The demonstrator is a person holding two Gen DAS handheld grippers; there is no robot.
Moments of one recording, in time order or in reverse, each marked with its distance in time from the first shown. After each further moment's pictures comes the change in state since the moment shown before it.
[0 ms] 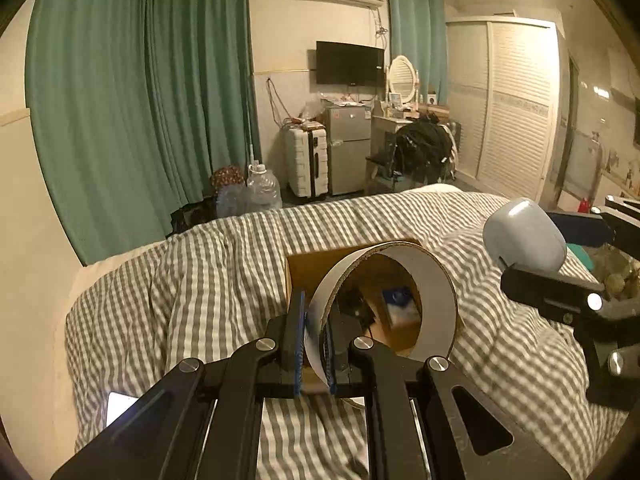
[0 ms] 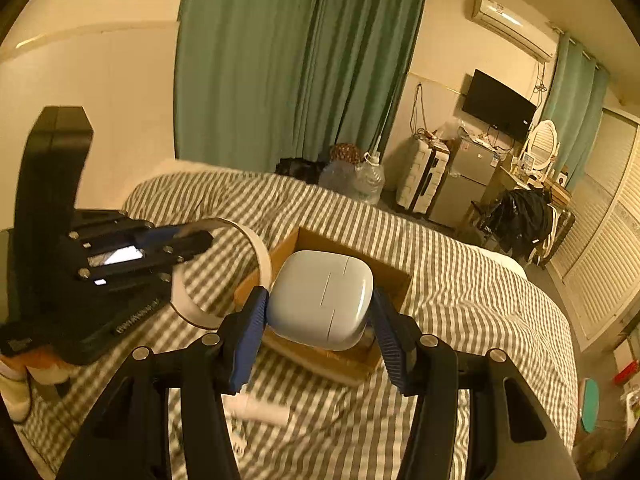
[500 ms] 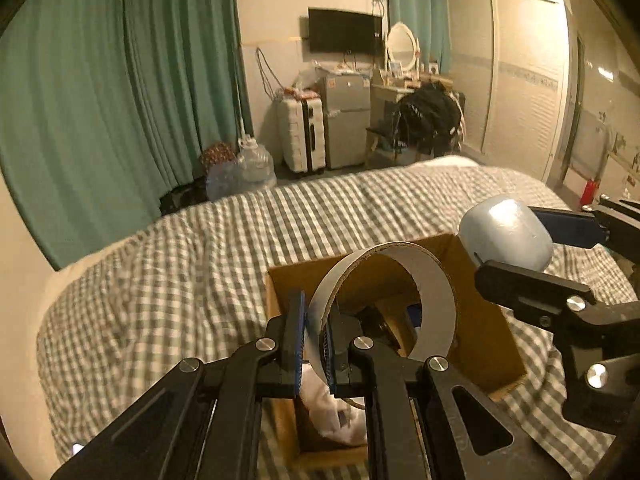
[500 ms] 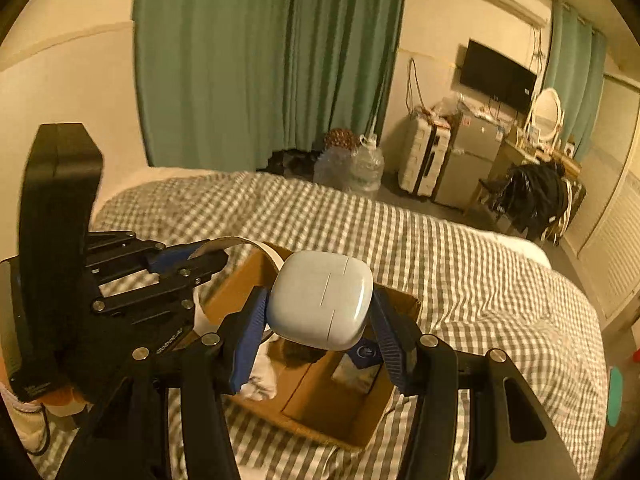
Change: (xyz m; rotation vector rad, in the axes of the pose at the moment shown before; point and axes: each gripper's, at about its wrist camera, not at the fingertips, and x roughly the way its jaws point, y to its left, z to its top) left arm 0.140 -0.011 0.014 0.040 0.117 -0.015; right arm 0.134 -0.052 0.031 0.091 0.065 0.027
